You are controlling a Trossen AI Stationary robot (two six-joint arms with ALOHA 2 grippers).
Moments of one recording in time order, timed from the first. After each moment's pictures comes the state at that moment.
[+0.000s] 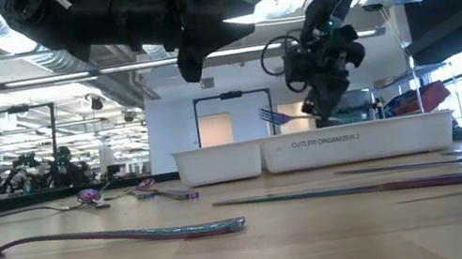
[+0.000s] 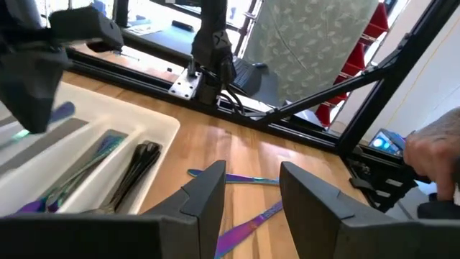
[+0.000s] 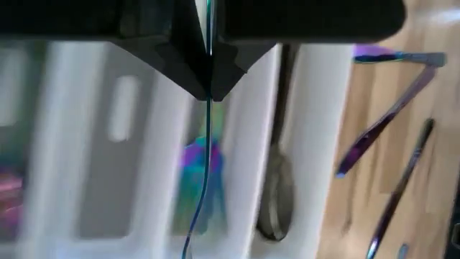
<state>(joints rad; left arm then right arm) -0.03 1.61 0.74 0.76 -0.01 -0.31 -0.76 1.91 1.37 -1.04 -0.67 -0.84</state>
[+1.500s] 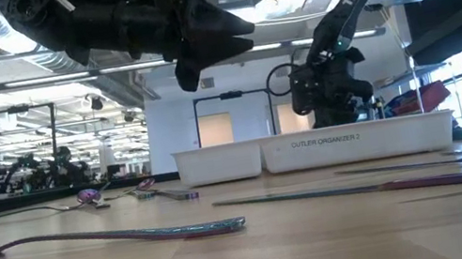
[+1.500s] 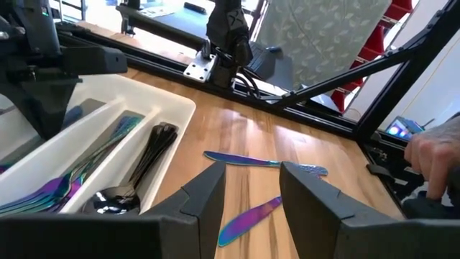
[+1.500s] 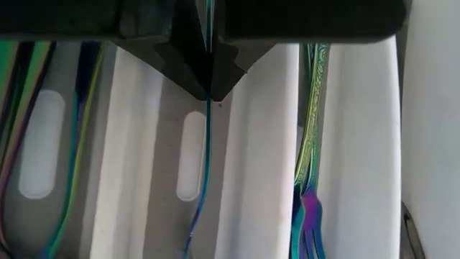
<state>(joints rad) -0.02 1.61 0.74 0.69 -0.02 -0.31 -0.76 1.97 1.23 -0.83 -0.51 -0.77</state>
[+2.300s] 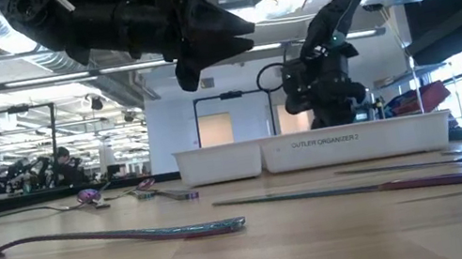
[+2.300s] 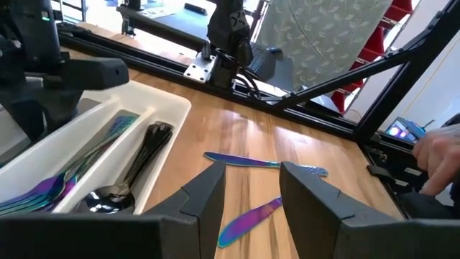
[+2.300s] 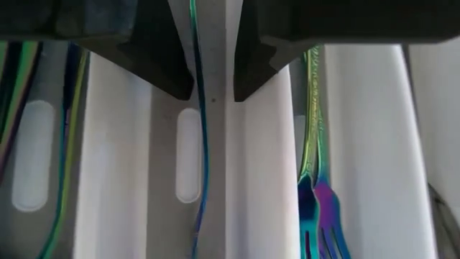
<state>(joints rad) -0.02 1.61 0.74 0.69 -0.02 -0.31 -0.71 1.97 1.25 -0.82 -0.35 -0.66</state>
